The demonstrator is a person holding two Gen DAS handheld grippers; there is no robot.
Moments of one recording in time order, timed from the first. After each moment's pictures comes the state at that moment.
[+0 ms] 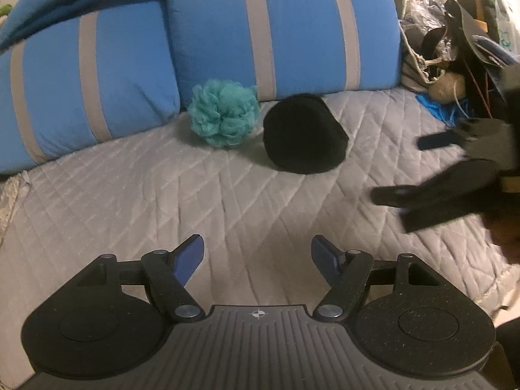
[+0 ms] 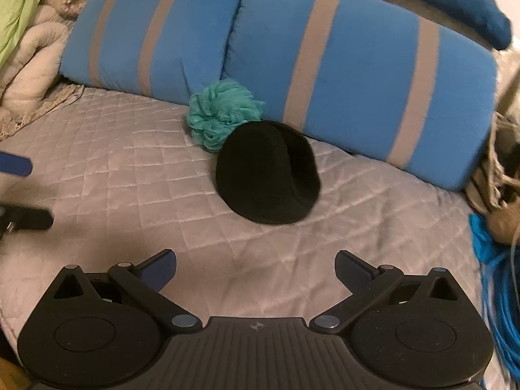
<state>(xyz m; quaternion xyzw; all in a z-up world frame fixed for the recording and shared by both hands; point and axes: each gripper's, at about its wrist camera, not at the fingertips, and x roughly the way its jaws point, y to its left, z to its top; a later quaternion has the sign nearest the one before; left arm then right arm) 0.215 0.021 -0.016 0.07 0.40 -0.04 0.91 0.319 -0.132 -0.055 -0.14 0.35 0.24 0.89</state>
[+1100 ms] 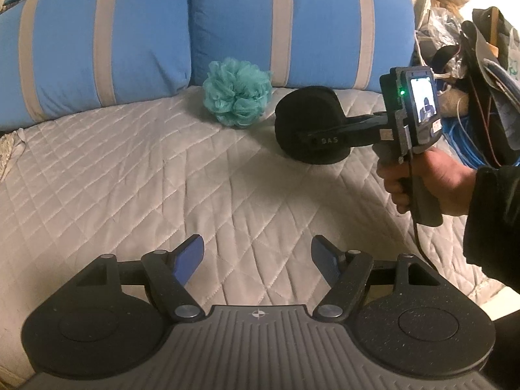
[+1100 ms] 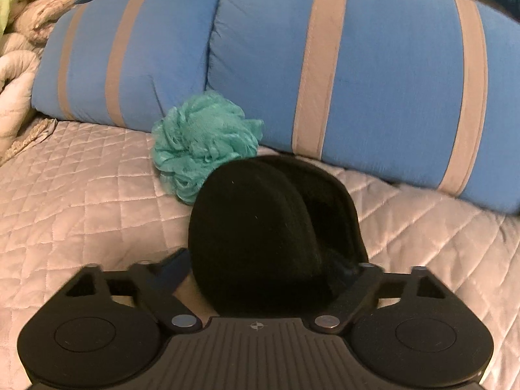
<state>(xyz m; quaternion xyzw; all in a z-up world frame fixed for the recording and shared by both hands) 0.212 0.057 -0.013 0.01 0.43 -0.04 0.90 0.436 -0.089 -0.108 -0.08 0.33 0.24 0.91</state>
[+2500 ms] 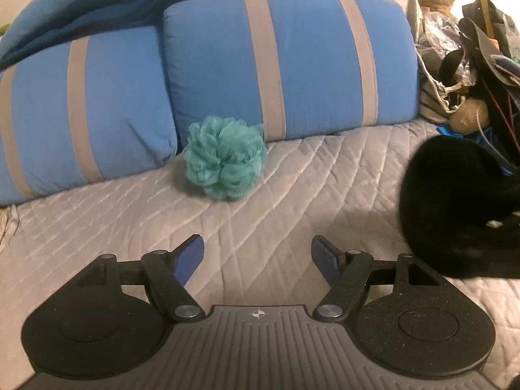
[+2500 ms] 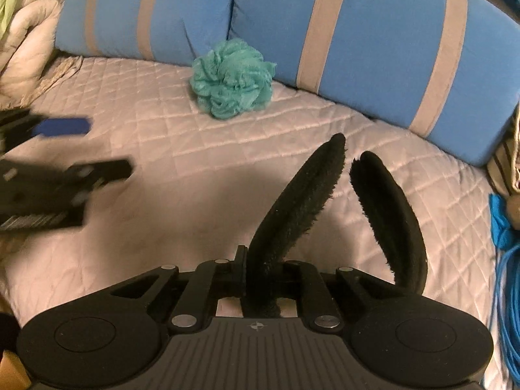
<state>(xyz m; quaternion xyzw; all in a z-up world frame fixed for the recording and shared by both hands) 0.285 0.015 -0.043 0.09 0.32 -0.02 0.94 0.334 -0.124 -0.046 -0.14 0.45 0.23 0.85</state>
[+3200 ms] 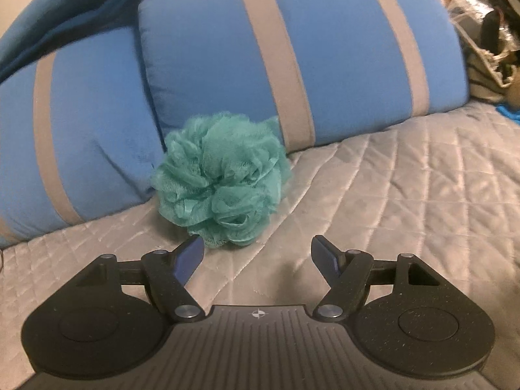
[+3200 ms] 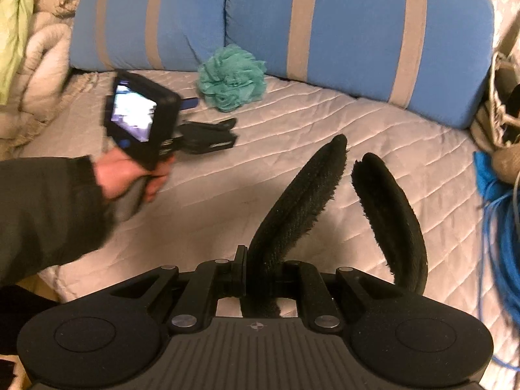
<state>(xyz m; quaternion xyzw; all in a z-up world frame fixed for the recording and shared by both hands) 0.401 0.009 -0.129 0.14 0.27 0.03 0.95 0.283 -0.176 -0.010 -0.07 0.47 0.26 0.84</state>
